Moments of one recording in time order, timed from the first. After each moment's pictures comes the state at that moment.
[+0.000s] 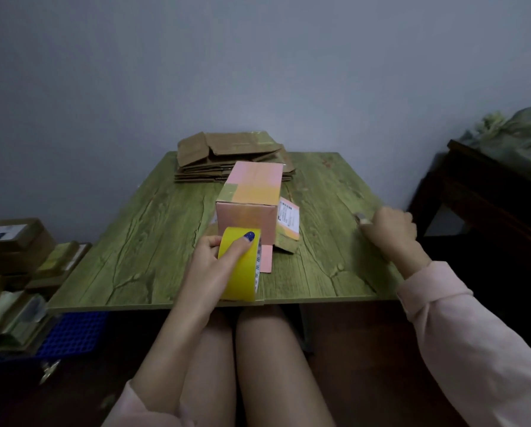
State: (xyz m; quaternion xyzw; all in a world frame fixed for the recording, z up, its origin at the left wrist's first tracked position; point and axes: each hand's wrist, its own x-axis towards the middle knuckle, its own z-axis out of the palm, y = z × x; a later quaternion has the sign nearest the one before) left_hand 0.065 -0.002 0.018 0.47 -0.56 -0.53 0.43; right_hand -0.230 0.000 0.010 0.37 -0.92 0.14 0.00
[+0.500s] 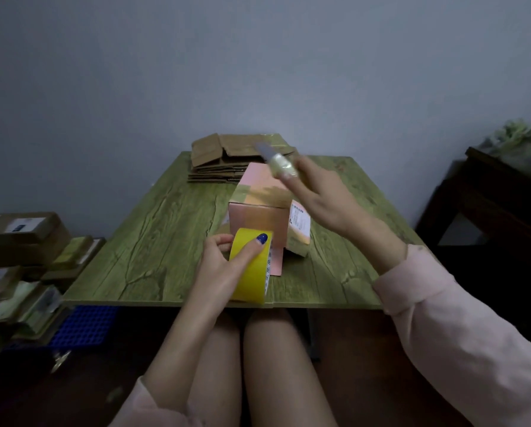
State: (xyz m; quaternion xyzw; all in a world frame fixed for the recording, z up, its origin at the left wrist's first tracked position) left_hand 0.065 -0.001 0.020 0.49 -0.55 -0.52 0.43; right_hand -0.115 -0.020 0.078 0.71 -0.59 0.39 -0.04
